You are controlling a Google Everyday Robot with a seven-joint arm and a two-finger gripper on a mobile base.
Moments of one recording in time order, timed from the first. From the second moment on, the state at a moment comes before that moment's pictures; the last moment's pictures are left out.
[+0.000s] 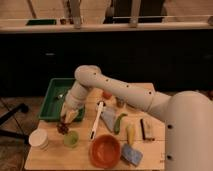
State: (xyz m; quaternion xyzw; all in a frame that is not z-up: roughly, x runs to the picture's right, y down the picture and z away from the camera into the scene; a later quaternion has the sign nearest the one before) arm -0.196 0.135 0.698 -0.40 -0.39 -0.16 0.81
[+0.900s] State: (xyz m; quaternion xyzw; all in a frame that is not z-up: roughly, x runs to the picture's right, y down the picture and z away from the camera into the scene) arm -0.205 0.135 0.675 -0.45 -0.42 -0.21 0.76
